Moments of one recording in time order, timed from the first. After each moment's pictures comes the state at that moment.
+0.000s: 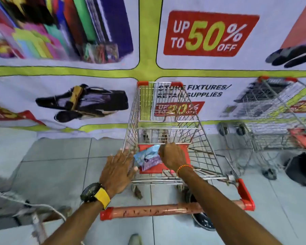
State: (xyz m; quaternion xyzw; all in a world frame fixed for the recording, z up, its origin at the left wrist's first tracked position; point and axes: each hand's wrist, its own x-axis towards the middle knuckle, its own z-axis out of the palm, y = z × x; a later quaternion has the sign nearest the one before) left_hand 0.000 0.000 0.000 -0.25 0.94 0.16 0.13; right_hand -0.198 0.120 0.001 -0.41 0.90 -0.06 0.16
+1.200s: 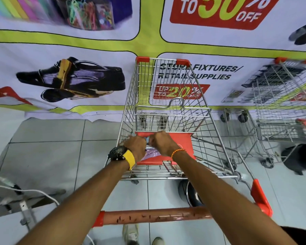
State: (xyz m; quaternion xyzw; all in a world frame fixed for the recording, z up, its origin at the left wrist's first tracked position) left_hand -0.114 -0.021 -0.062 -0.24 0.92 0.16 0.25; right_hand -0.229 0.075 -0.089 -0.47 0.82 -0.11 0.30
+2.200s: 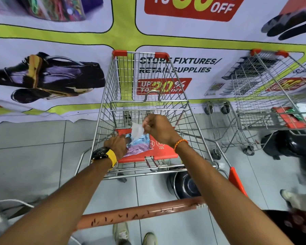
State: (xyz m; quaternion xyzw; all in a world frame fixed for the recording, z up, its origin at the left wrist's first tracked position) left_hand -0.119 -0.014 -0.101 -0.24 0.93 0.15 0.23; right_hand -0.265 0.111 -0.026 -0.38 0.81 -0.33 0.30
